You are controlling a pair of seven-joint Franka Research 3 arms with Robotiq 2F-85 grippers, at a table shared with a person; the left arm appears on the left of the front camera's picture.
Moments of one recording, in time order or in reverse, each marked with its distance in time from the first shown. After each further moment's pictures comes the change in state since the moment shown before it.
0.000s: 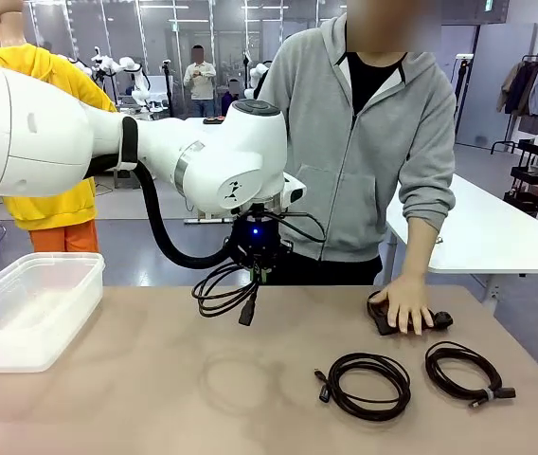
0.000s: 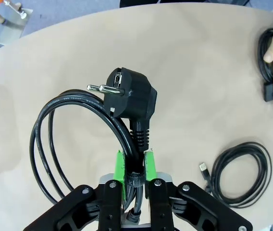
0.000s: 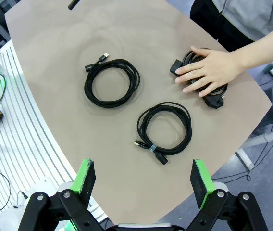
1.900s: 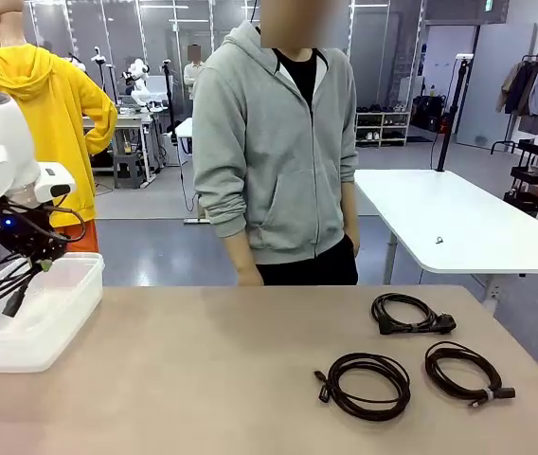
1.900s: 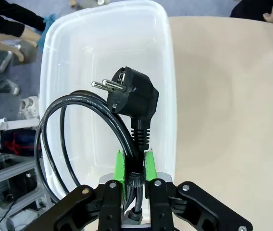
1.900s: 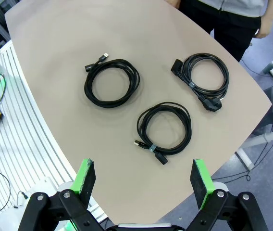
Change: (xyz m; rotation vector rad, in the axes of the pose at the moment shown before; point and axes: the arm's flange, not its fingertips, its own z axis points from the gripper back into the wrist) left arm -0.054 0.400 0.013 0.196 -0.021 0.037; right arm 0.000 0.000 0.001 -0.001 0.000 0.000
